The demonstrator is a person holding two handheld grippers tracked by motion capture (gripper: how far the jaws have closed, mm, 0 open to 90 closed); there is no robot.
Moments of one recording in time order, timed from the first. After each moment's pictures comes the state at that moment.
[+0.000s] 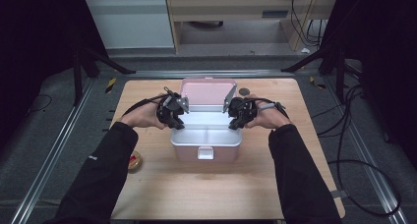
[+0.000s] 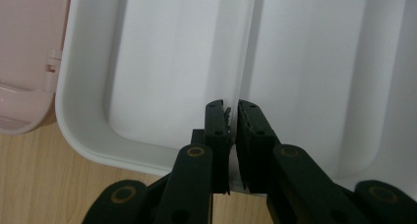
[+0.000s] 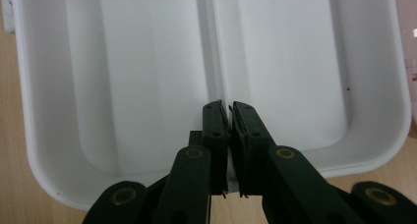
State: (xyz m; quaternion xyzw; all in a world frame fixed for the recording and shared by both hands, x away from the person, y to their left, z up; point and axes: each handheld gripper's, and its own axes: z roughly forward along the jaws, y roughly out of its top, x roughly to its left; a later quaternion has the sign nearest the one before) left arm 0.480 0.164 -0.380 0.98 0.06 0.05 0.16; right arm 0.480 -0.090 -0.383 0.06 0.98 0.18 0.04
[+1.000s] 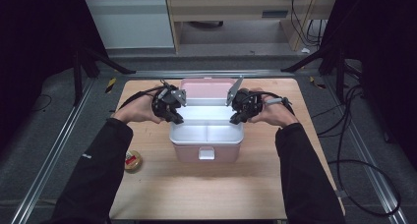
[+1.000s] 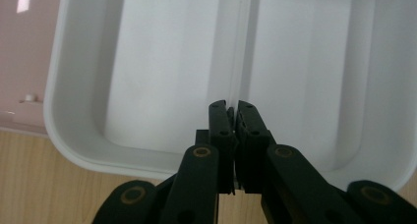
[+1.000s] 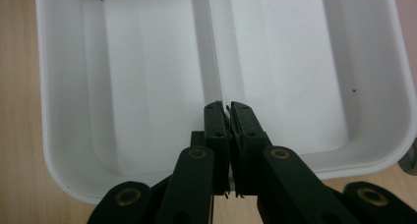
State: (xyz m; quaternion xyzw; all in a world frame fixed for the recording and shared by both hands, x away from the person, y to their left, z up) left arm 0.472 0.168 -0.338 0.98 0.04 0.05 0.18; right arm 0.471 -0.099 -0.347 0.06 0.97 0.21 0.06
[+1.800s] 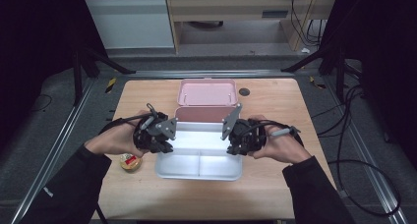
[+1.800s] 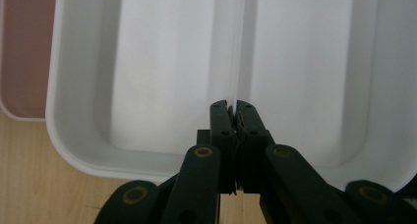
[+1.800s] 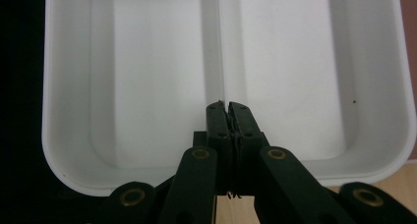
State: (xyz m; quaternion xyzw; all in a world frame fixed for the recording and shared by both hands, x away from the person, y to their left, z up) left arm 0.356 0.179 -0.321 0.99 0.02 0.04 0.16; right arm 0.355 -0.084 -0.321 0.04 0.98 0.21 0.04
